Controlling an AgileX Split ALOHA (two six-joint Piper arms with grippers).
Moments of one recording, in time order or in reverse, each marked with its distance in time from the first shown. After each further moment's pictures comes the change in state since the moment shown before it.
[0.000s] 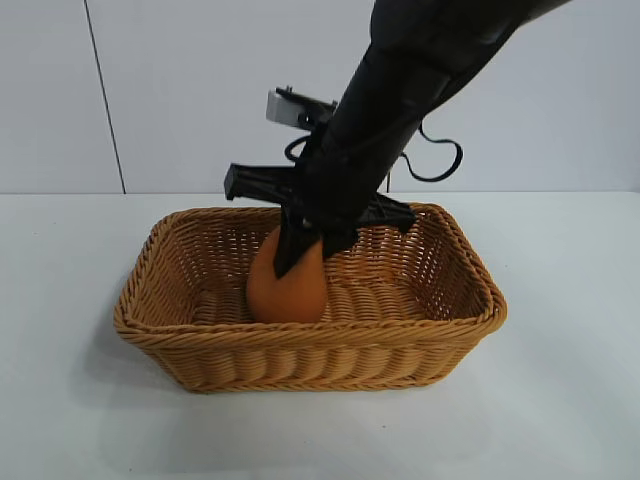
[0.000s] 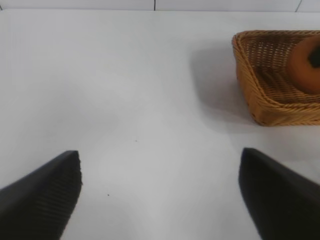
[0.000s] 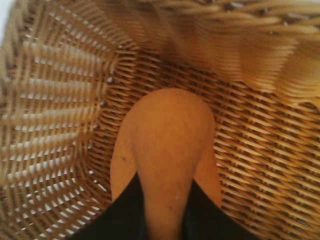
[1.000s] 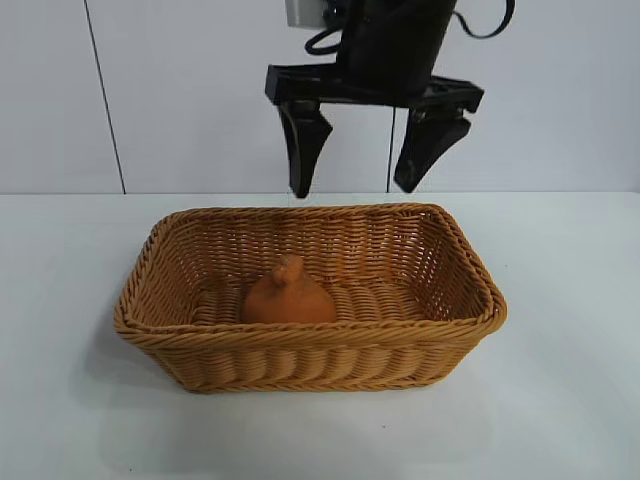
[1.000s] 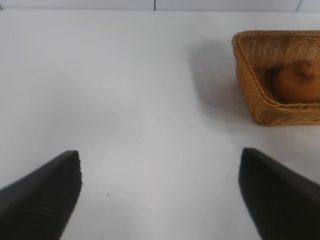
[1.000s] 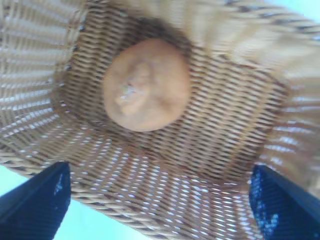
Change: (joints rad) left arm 0.000 0.000 0.000 0.000 0.000 0.000; right arm -0.003 -0.147 -0.289 -0.390 0.520 0.187
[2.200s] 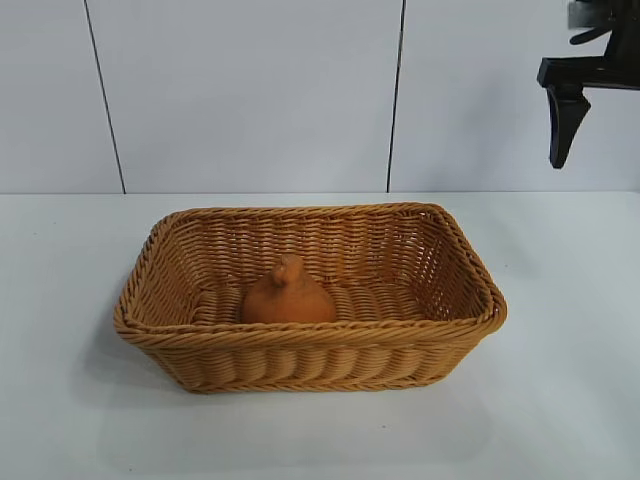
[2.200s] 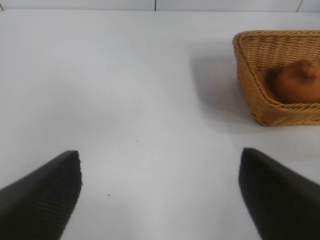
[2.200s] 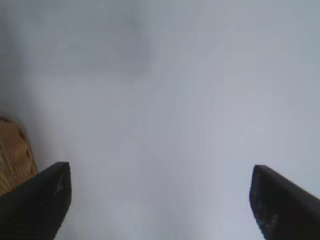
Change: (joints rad) left arm 0.000 0.000 0.000 0.003 -0.001 0.000; right arm -0.531 -0.062 0.166 0.017 0.033 -0.049
